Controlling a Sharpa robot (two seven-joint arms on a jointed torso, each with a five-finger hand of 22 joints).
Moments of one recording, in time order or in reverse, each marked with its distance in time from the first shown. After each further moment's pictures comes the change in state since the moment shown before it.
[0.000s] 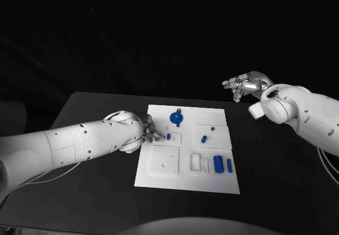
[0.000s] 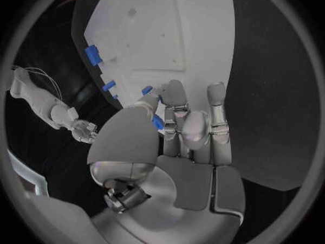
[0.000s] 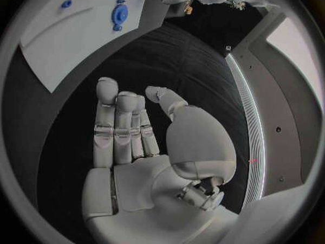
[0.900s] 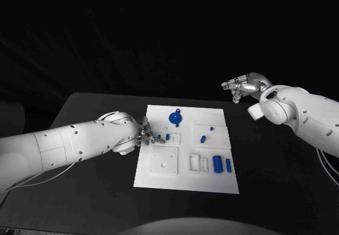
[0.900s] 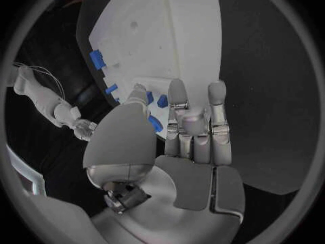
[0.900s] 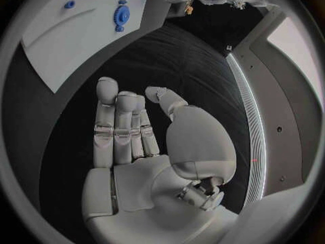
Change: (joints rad) left arm 0.008 -0.048 0.001 0.039 0.027 0.052 0.015; left_hand 0.019 -0.087 -0.259 0.120 -0.060 -0.099 0.037 -0.046 -0.227 -0.003 0.008 -0.105 -0.013 -0.036 -0.007 -0.090 -0.119 -0.048 -0.008 -0.040 -0.065 0.000; right arm -0.008 -0.004 0.000 -0.001 0.003 0.002 -0.003; right_hand 0.000 0.000 0.003 0.003 0.000 0.000 0.000 0.000 0.000 0.000 0.000 0.000 -0.003 0.000 0.000 0.000 -0.002 0.000 0.000 0.000 -0.008 0.000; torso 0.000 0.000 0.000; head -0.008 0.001
